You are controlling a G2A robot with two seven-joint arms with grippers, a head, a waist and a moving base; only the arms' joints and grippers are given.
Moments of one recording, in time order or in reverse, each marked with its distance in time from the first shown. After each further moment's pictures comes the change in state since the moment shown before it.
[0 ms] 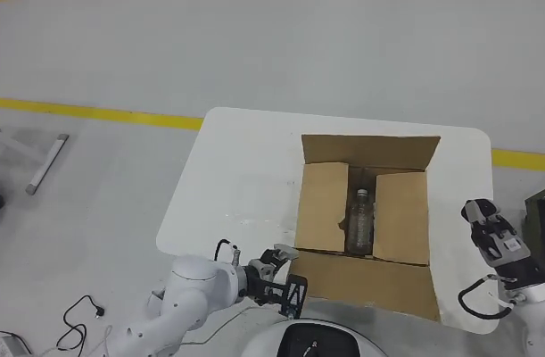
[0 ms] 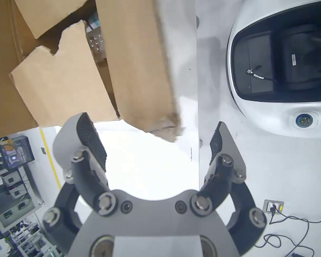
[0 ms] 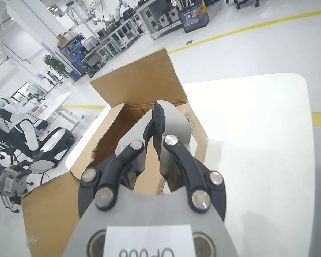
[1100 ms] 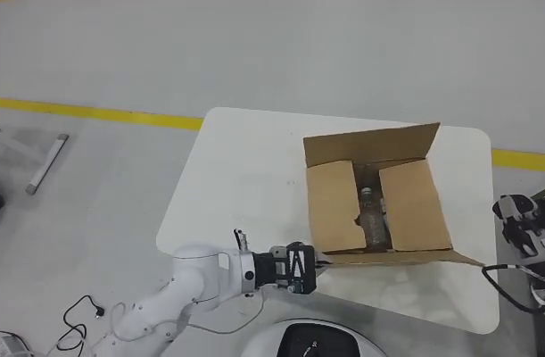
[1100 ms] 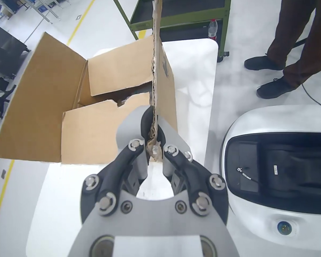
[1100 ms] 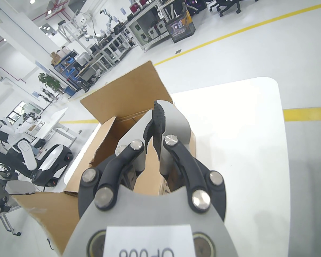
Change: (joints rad) left arm -0.104 -0.024 0.010 0.052 -0.445 0.161 0.103; right arm -0.002 0.013 0.094 0.002 0.100 0.038 0.019
